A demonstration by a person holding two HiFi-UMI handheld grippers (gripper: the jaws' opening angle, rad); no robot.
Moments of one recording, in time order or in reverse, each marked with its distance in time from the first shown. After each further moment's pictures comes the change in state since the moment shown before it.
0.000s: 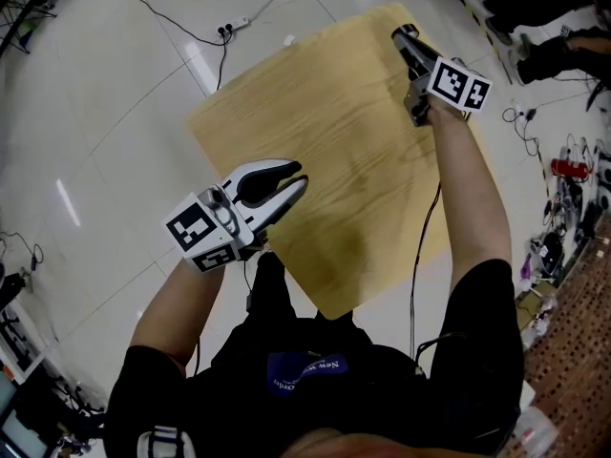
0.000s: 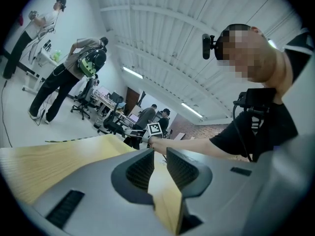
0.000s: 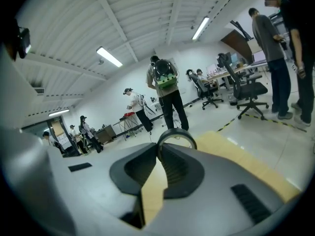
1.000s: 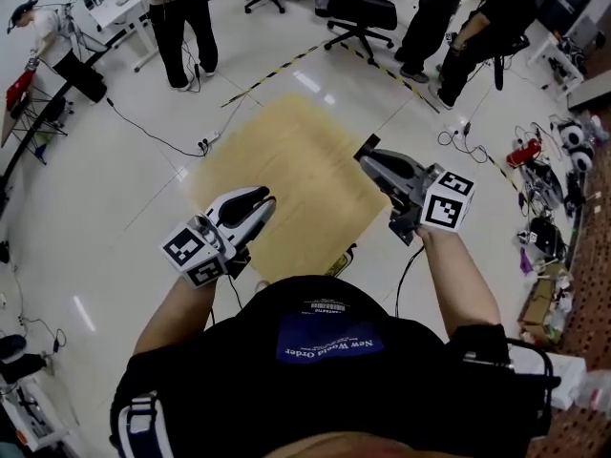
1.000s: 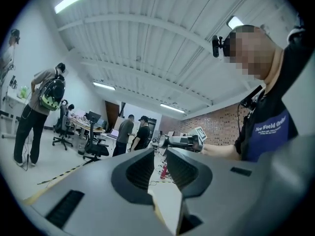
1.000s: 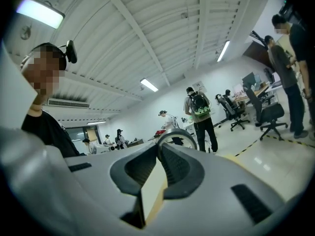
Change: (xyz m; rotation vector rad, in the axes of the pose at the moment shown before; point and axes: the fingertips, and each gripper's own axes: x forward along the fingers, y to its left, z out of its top) left arm 0.033 -0.301 0.093 0.294 -0.026 -0.095; right arm -0.476 0.249 0.068 -0.119 -0.202 0.329
